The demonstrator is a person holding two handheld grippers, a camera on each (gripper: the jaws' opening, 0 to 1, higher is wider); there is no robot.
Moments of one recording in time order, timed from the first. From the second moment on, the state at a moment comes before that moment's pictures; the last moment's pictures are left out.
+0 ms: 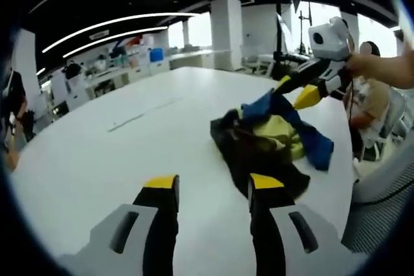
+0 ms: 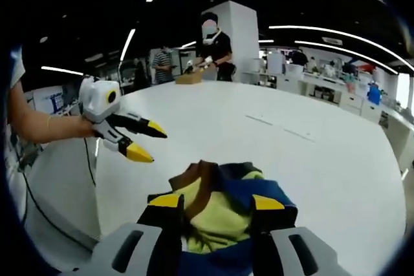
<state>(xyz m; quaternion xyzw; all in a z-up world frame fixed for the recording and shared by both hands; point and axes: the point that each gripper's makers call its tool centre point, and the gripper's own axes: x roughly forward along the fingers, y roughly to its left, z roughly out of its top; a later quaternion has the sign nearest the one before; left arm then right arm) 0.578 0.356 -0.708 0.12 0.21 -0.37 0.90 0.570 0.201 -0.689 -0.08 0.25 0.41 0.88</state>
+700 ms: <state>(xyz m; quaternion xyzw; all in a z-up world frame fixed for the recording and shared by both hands) 0.623 0.317 -0.721 0.13 0.21 -0.43 0.87 0.598 0.214 -0.709 -0.08 0.27 0.41 0.87</state>
